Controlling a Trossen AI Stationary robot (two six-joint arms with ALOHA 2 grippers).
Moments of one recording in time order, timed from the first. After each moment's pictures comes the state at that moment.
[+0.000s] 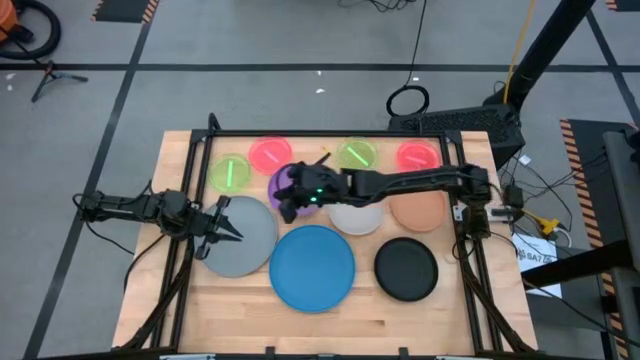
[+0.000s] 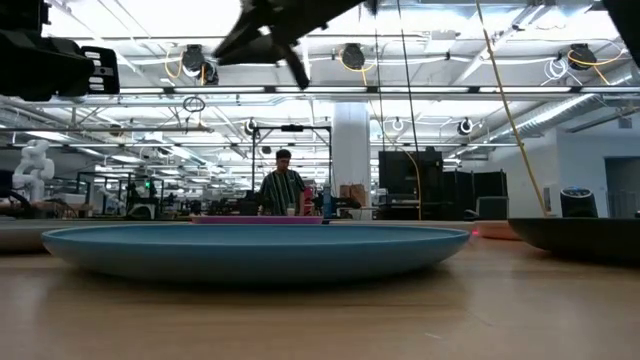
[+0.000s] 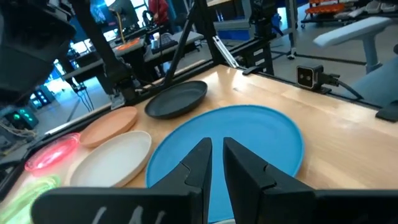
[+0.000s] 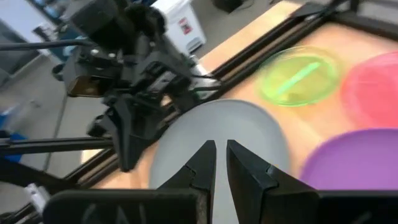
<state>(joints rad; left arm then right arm) -0.12 0.02 0.10 -0.21 0.26 0.39 -0.02 1.96 1.65 -0.12 0.08 0.61</state>
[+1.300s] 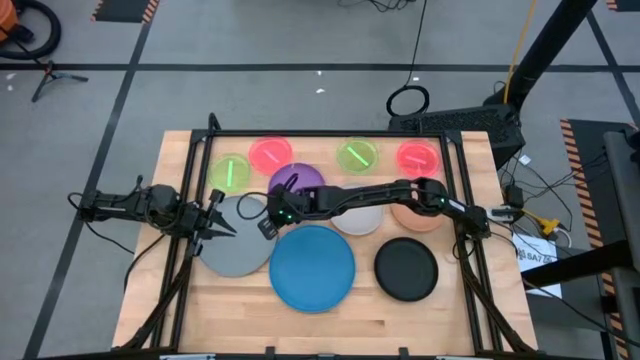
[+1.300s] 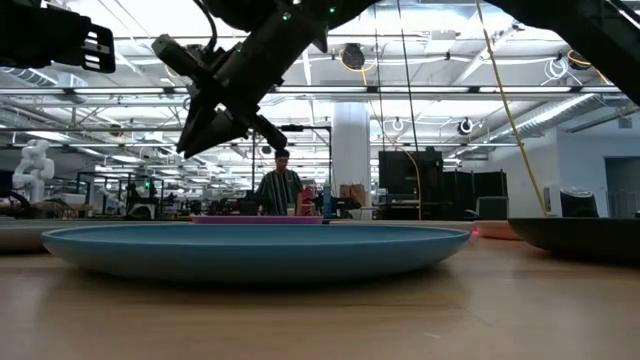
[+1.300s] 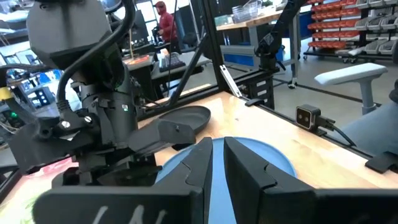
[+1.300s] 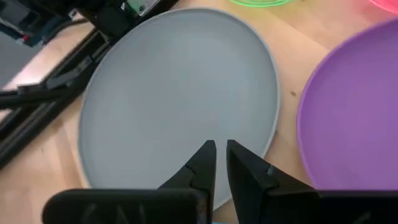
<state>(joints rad) -0.12 0.02 0.19 -0.21 0.26 0.26 0.01 2.32 2.01 -0.47 0.13 0.73</state>
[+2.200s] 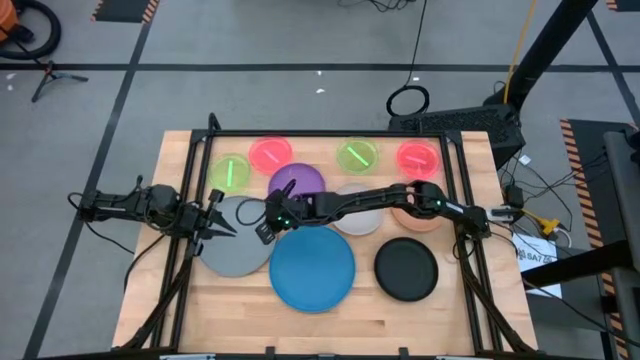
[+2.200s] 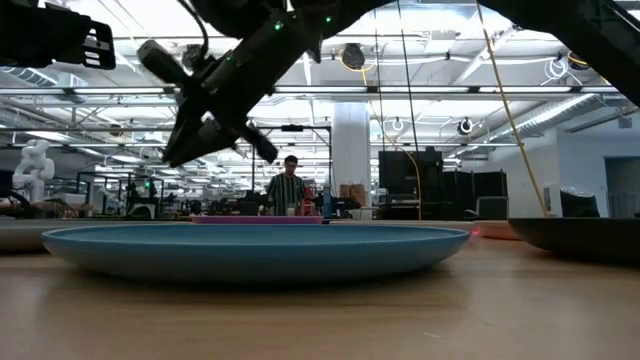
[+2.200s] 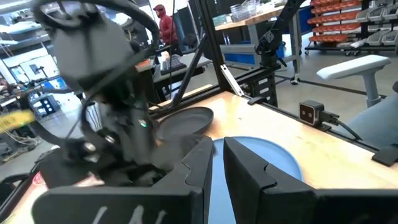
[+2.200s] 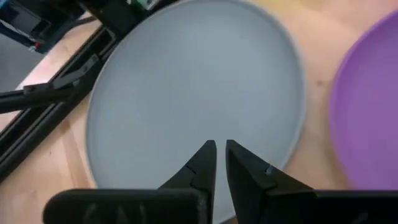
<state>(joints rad) -0.12 0.02 0.19 -0.21 0.26 0.31 0.04 2.37 2.01 -0.41 0.13 0.79</state>
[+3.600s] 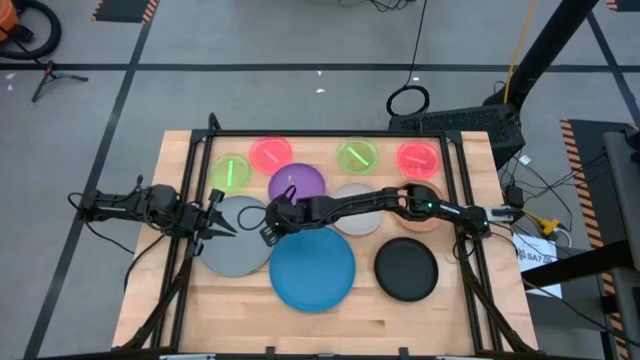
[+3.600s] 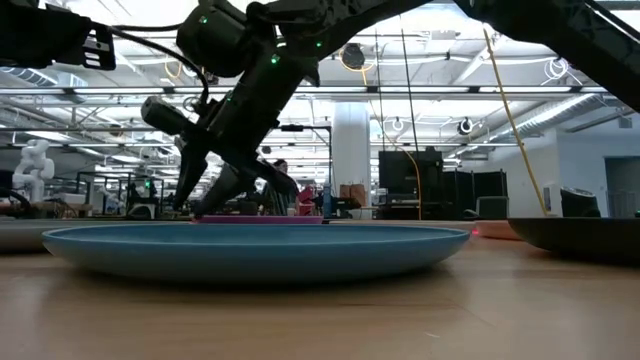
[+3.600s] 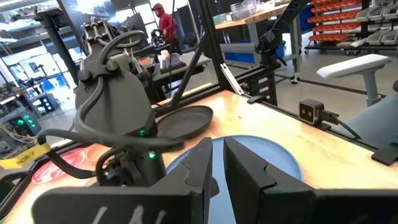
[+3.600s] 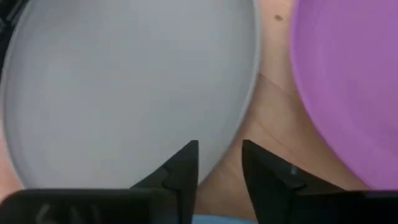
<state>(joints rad) -0.12 0.02 0.19 -0.22 0.26 0.31 0.03 2.44 2.04 -0.55 0.13 0.89</state>
